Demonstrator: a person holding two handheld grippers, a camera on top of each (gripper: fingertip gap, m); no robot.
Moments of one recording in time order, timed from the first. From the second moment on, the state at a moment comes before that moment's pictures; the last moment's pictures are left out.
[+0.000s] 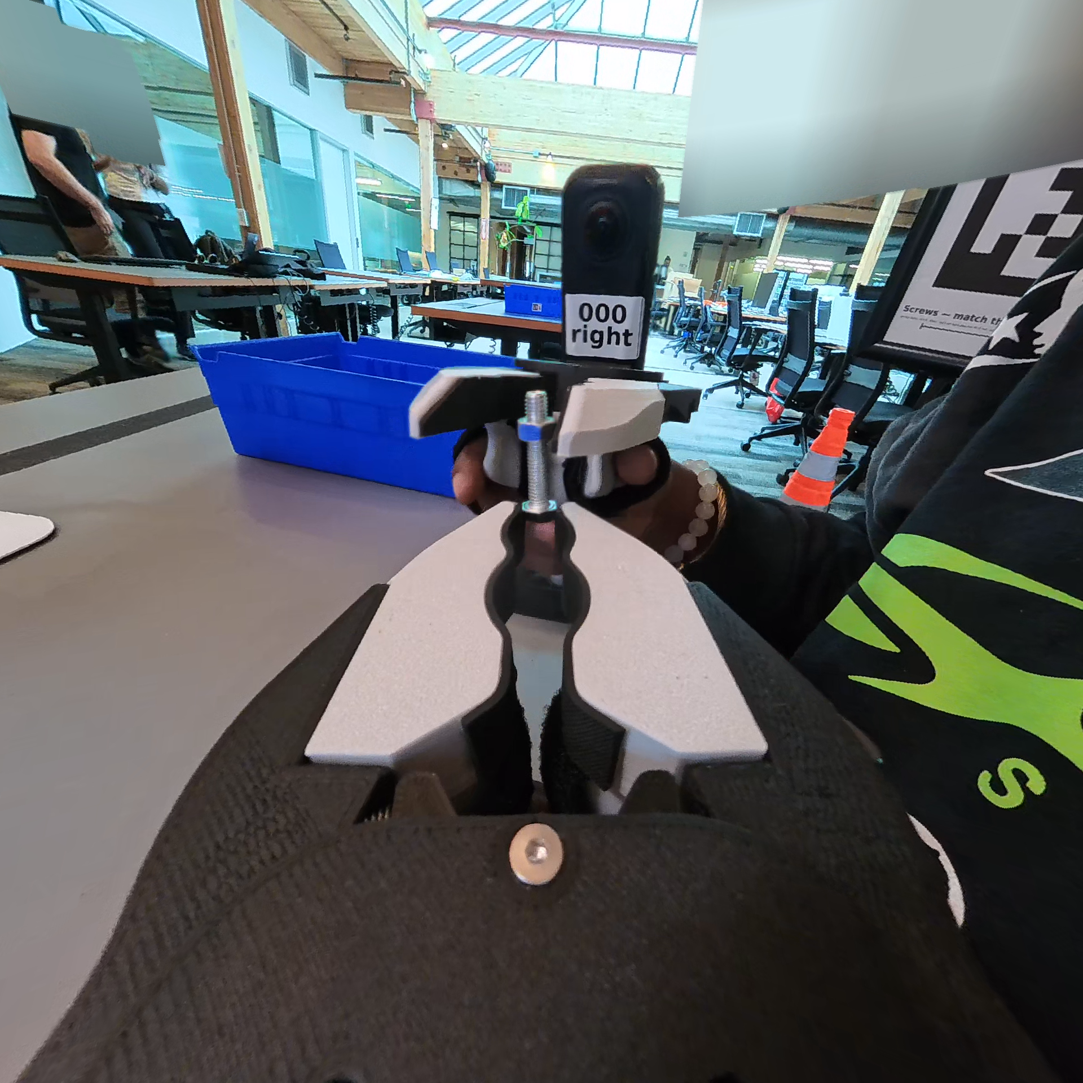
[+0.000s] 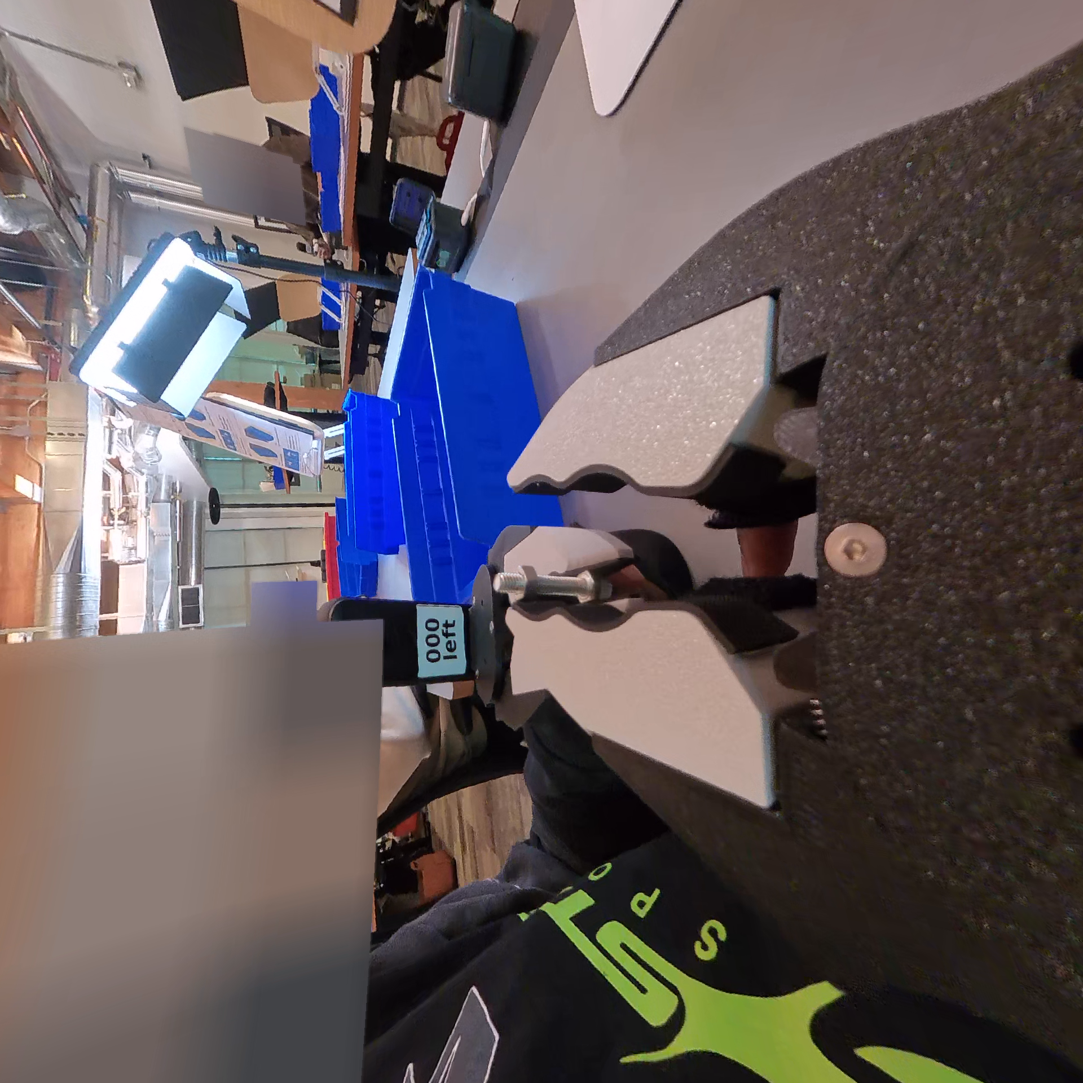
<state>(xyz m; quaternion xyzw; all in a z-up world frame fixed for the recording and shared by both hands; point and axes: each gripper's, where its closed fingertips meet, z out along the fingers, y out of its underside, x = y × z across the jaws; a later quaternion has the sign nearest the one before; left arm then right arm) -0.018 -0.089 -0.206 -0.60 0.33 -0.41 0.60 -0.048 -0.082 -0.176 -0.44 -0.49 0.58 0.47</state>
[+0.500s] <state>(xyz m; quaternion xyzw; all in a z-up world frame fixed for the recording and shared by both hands) -0.018 -0.088 -0.207 -0.60 0.33 -0.41 0.60 -0.038 -0.085 -0.174 -0.43 -0.50 0.58 0.48</state>
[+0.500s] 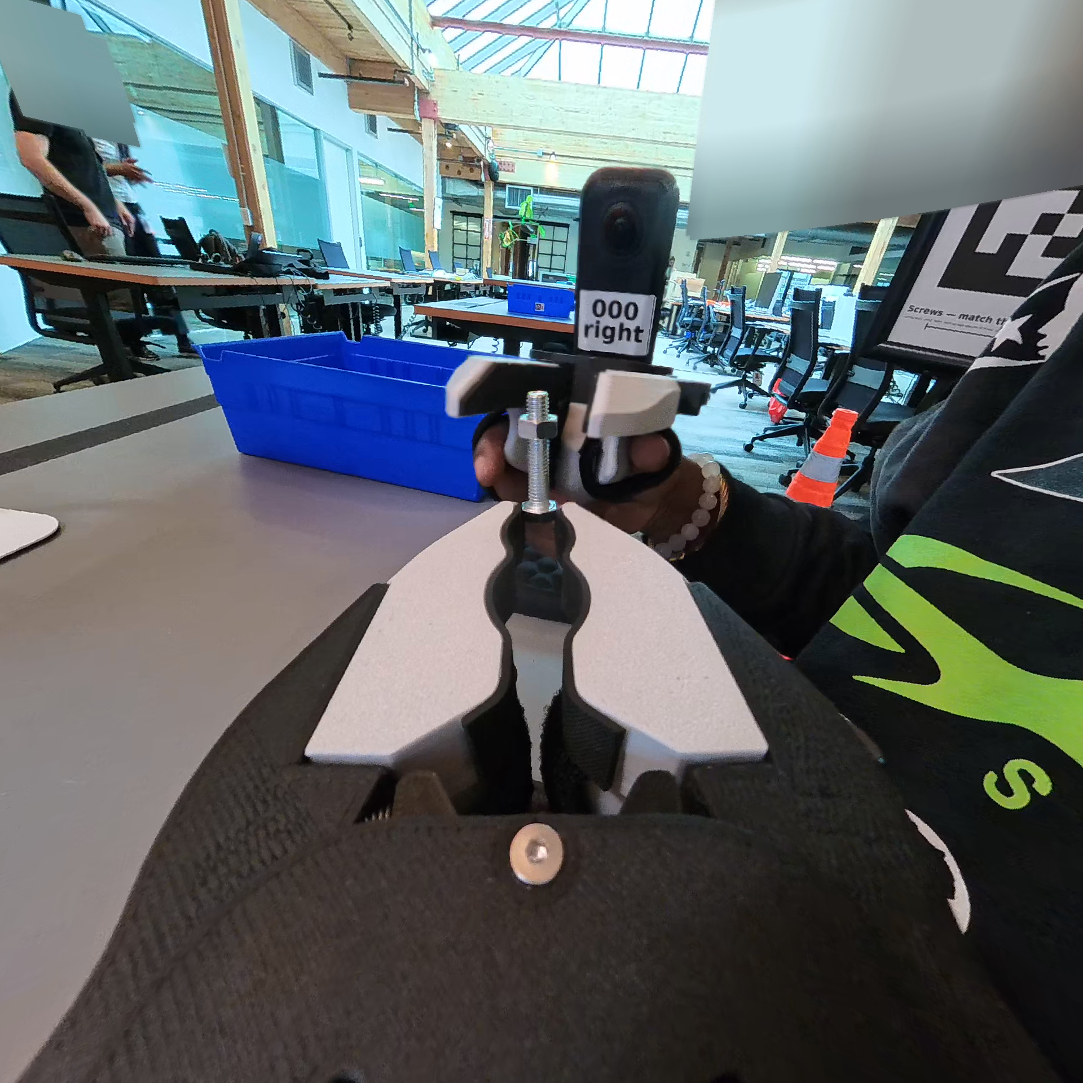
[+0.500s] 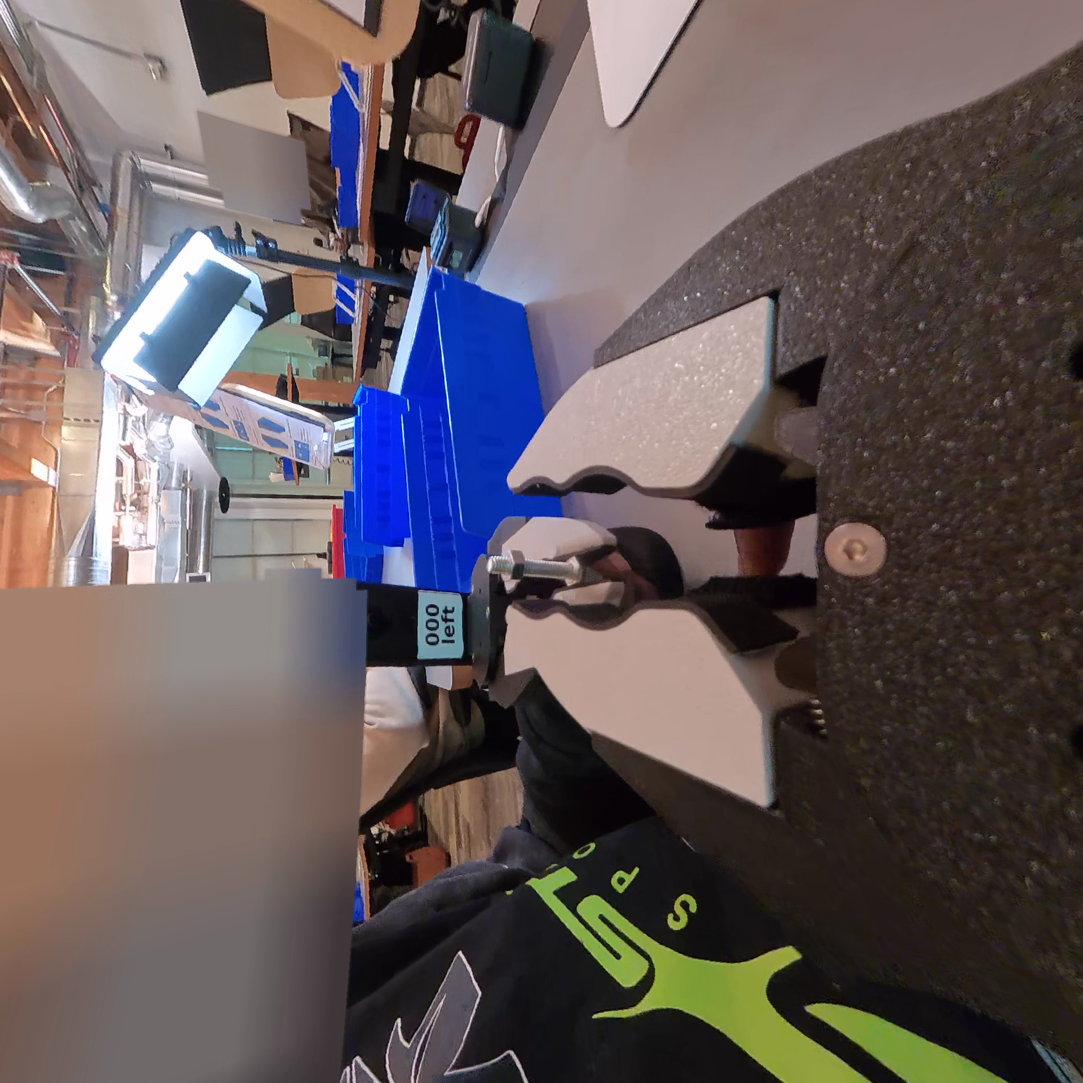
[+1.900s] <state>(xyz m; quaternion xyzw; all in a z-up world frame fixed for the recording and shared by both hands) -0.017 -0.088 -0.207 -0.60 0.33 -0.40 0.60 -0.078 -0.089 -0.175 -0.43 -0.52 0.58 0.46</state>
